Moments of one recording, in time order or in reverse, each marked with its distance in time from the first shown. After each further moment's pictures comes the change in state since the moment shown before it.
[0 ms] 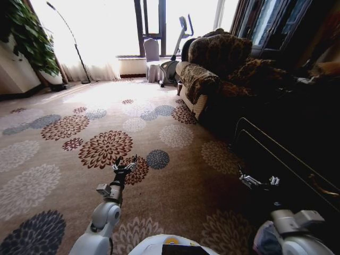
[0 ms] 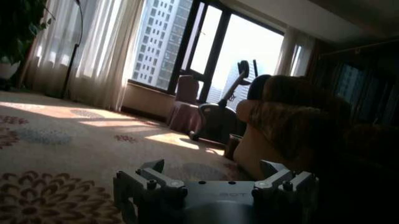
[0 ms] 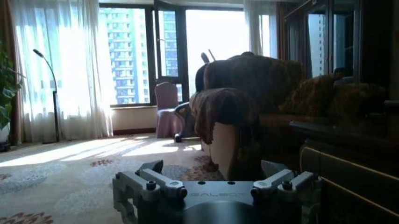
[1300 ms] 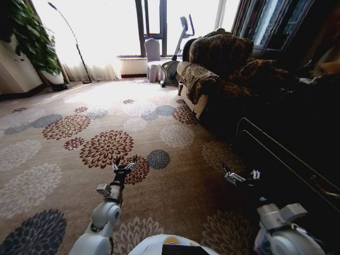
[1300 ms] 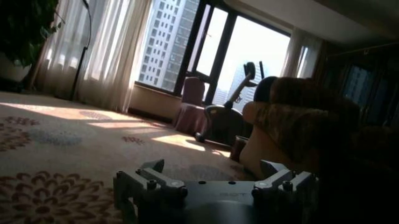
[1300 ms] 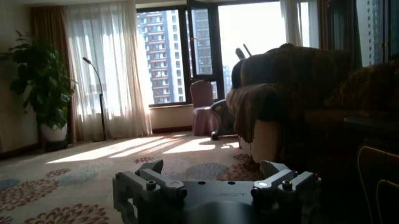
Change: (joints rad) left arm 0.000 0.000 0.000 0.000 0.000 0.000 0.000; right arm 0.021 -0.019 -0.056 0.026 0.015 -0.033 -0.071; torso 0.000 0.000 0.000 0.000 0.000
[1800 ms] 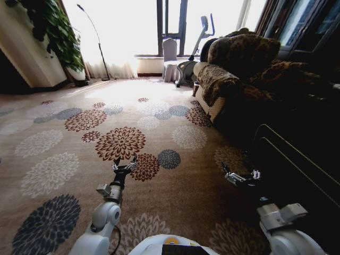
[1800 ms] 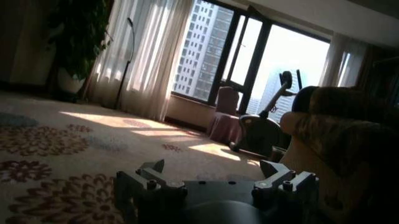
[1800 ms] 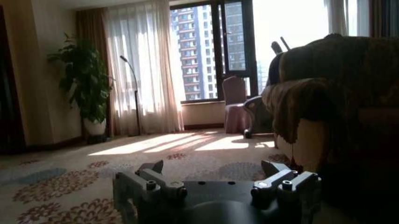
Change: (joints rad) left arm 0.000 0.000 0.000 0.000 0.000 0.000 0.000; right arm 0.000 0.000 0.001 -0.001 0.001 0.000 0.001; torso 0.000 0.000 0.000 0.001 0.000
